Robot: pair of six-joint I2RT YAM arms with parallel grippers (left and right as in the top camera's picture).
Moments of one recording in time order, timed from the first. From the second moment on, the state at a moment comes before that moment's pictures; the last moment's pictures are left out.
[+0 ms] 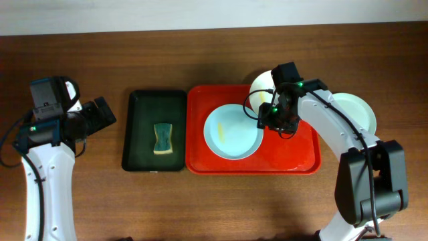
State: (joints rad) left arm 0.25 1.37 1.25 -0.90 0.01 -0.22; right arm 0.22 1.84 1.32 -0.90 -0.20 0.39
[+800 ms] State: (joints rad) left arm 0.25 1.37 1.25 -0.90 0.01 -0.22; right arm 0.22 1.84 1.20 -0.73 -0.20 0.39
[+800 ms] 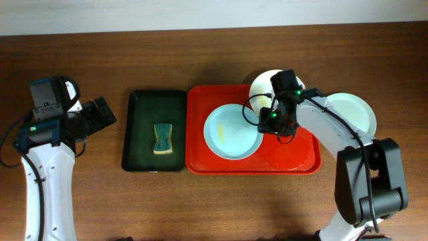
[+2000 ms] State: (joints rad) left arm -0.09 1.71 1.25 -0.94 0.10 -0.11; right arm 0.26 1.84 1.11 -0.62 -0.20 0.54
